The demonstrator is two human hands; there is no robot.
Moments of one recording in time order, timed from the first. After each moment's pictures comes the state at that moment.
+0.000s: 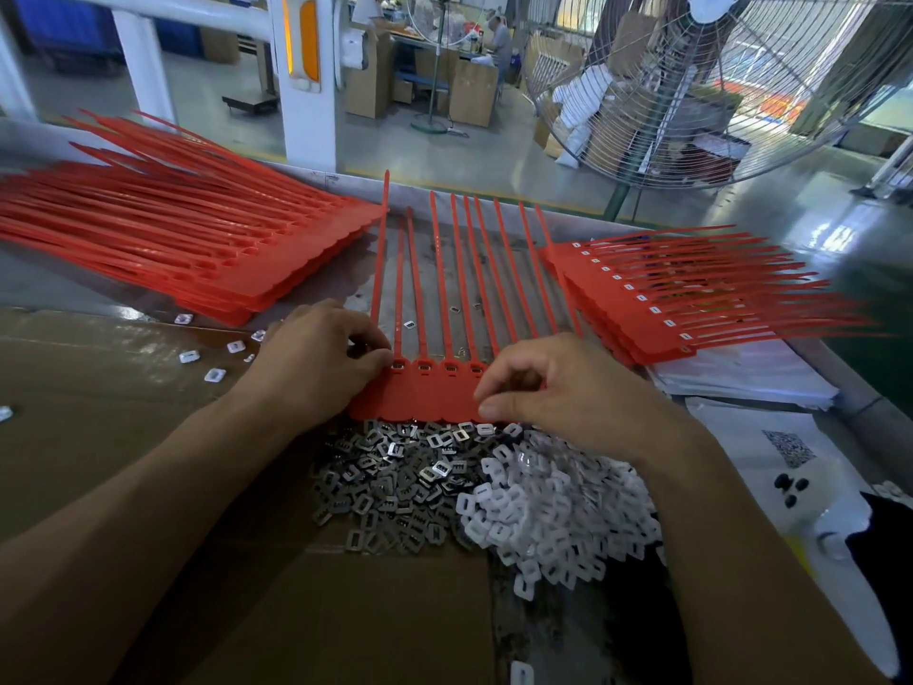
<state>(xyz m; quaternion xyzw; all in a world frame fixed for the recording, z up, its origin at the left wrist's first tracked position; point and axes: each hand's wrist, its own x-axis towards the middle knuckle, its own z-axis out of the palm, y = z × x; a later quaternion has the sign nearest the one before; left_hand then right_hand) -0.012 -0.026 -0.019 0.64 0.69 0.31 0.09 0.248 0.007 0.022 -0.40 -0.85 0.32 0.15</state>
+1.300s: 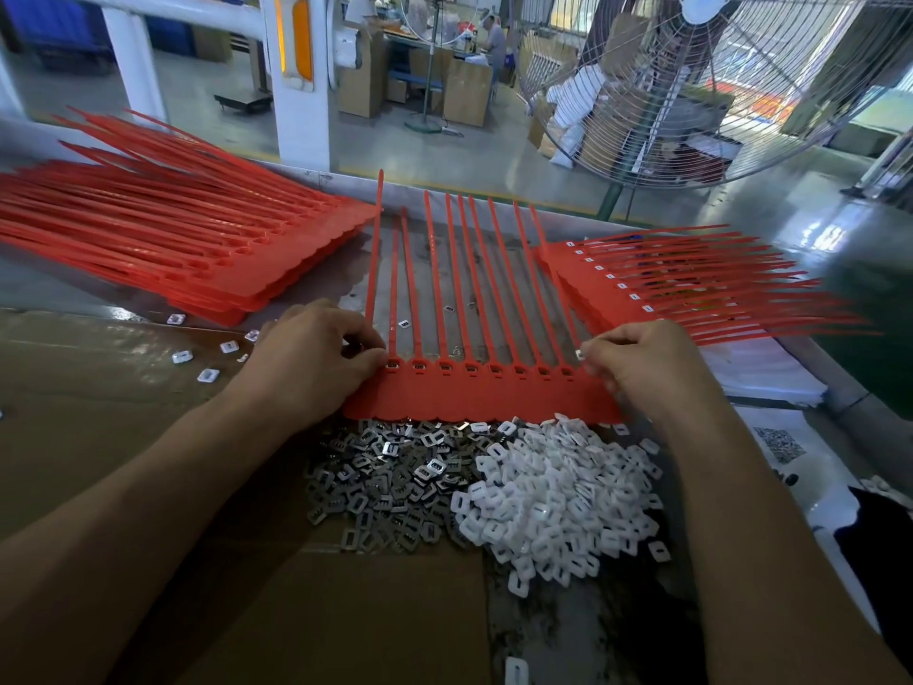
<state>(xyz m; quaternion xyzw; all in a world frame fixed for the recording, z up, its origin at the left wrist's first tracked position) -0.010 -0.028 -0.018 0.64 0.70 0.31 0.10 0.298 0.042 0.009 -0.64 -0.63 0.28 0.34</state>
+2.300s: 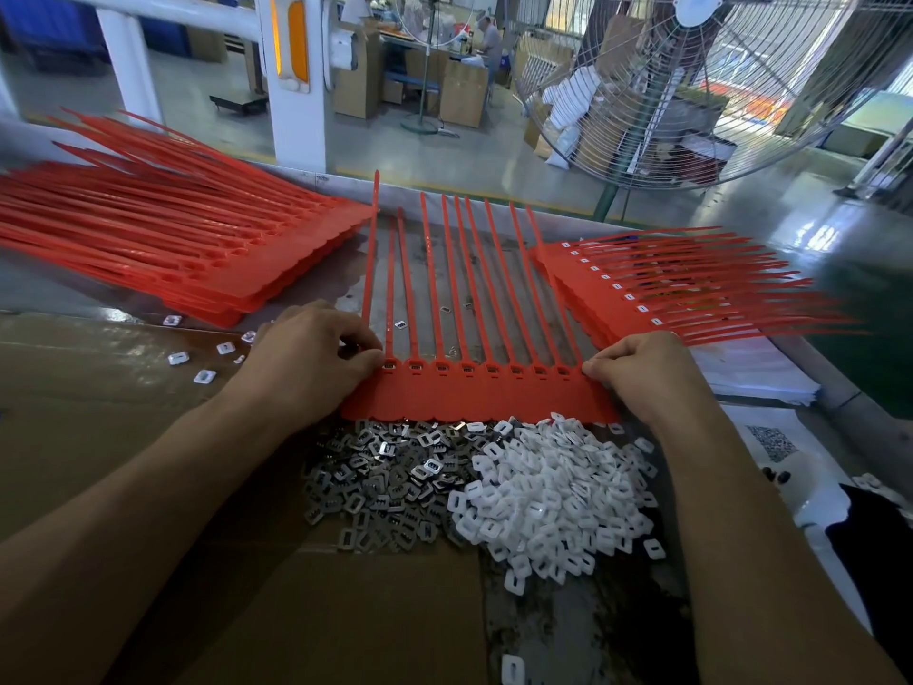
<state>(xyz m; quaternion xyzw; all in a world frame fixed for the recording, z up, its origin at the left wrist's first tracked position) -0.010 -0.028 -0.017 0.64 0.69 0.32 0.10 0.299 0.044 0.008 -0.71 -0.60 0.24 0.28</state>
